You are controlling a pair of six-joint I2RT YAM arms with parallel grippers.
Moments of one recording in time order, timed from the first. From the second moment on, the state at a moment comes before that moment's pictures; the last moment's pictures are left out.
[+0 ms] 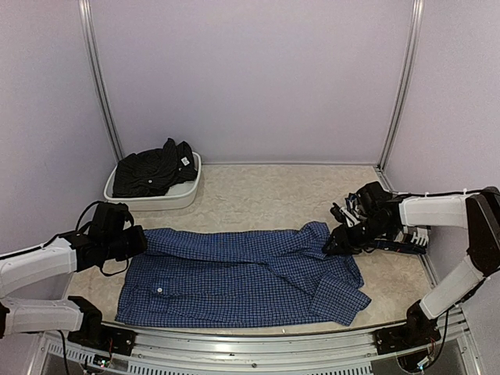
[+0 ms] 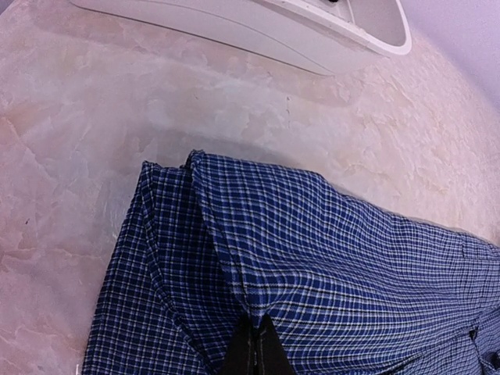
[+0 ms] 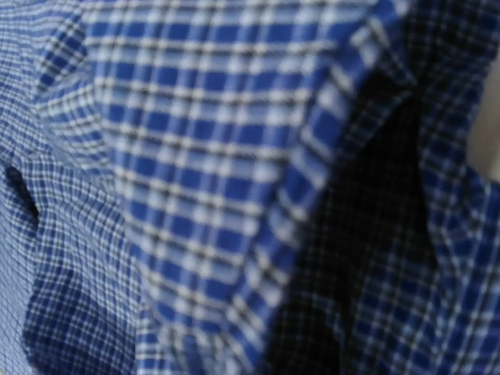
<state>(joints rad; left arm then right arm) -0.41 0.99 0.44 -0.22 -0.17 -0.69 0.34 1.52 0.80 -0.43 -0.56 0.22</state>
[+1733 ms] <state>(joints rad) -0.41 0.99 0.41 -0.18 -0.17 -0.67 0.52 1.17 0.67 -0.36 -0.65 0.48</state>
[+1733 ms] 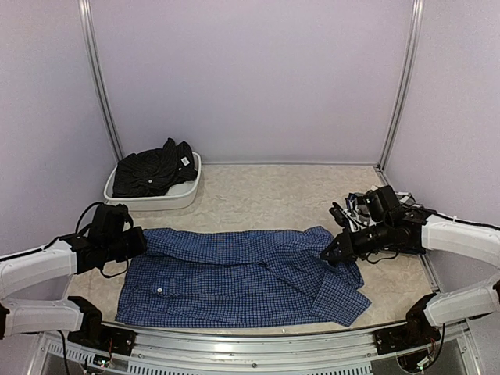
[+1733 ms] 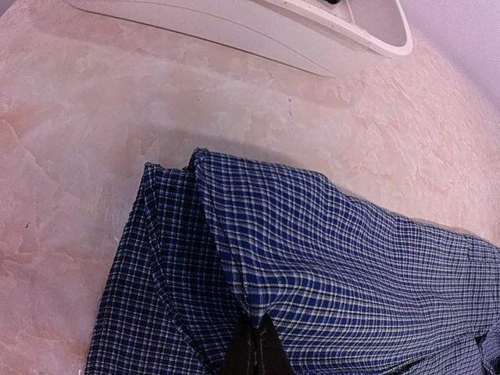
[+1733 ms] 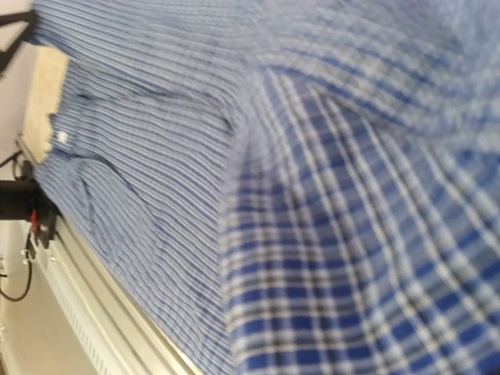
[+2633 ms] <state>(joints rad) -0.40 0.99 0.36 -0.15 -0.19 -0.67 0.50 1.31 0.79 -0.41 -0.34 0.50</state>
